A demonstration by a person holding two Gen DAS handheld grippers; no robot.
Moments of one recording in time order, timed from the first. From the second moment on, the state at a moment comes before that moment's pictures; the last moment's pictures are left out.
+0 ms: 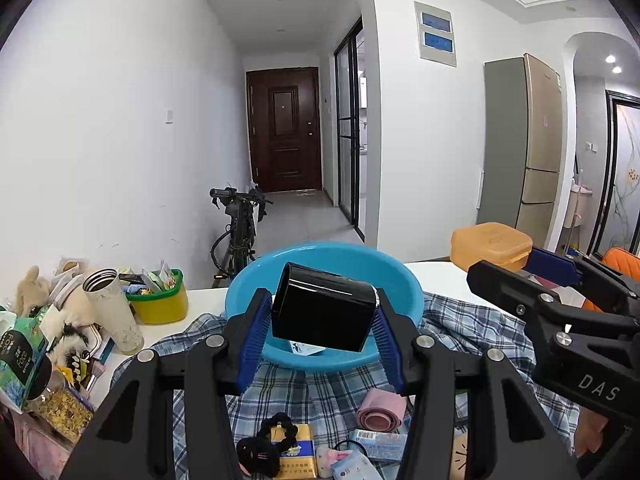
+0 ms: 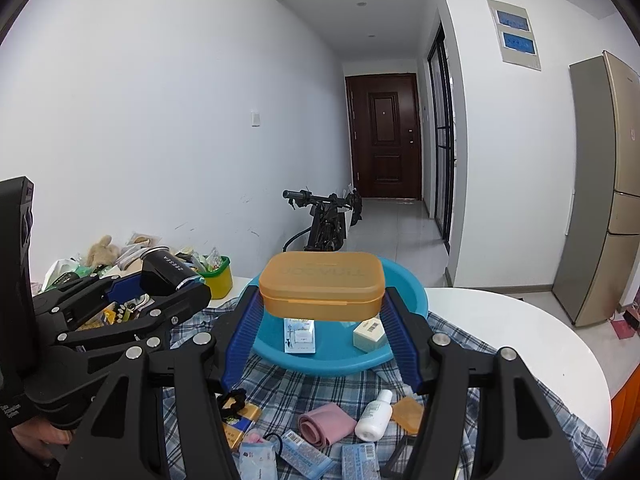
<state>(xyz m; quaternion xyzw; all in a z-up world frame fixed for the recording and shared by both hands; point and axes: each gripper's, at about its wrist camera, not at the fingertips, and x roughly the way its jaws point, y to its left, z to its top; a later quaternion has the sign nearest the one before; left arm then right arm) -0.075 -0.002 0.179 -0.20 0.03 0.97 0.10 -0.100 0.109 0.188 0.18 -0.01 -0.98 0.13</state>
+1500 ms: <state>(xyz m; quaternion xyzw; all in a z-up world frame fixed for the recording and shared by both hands) -0.328 0.003 0.148 -0.22 0.00 0.97 0.09 -0.320 0.125 0.164 0.19 -0.03 -0.97 0.11</state>
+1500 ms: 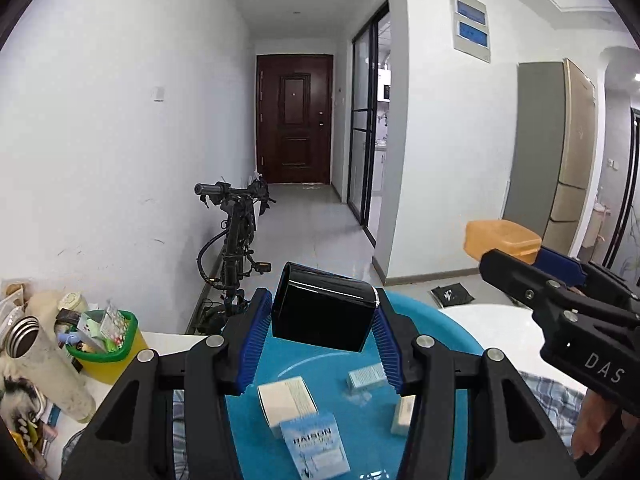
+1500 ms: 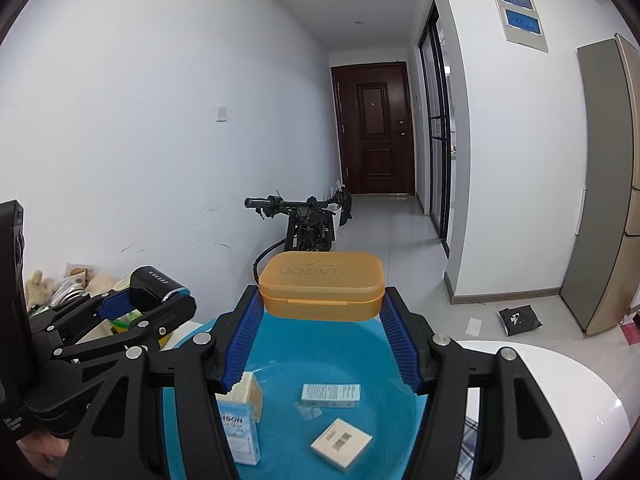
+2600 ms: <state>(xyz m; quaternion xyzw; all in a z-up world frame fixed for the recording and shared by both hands) -0.398 -0.018 0.071 -0.36 -0.02 0.93 0.08 -0.394 0.117 0.085 0.35 -0.02 -0.93 0.13</state>
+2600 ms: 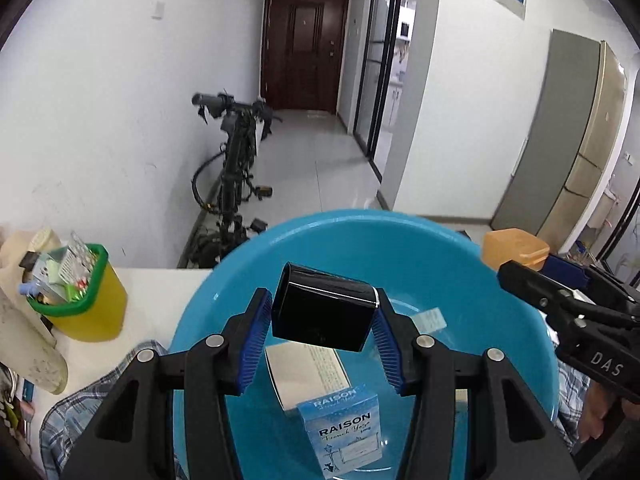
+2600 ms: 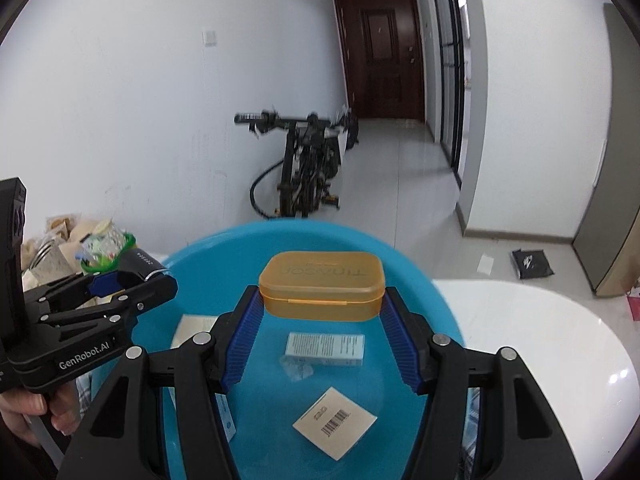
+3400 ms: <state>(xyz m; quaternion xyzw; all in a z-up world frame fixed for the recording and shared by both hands) -0.424 -0.008 0.025 -0.46 0.01 0.89 0.09 -0.407 0.117 0.063 0.39 0.00 -0.91 0.14</state>
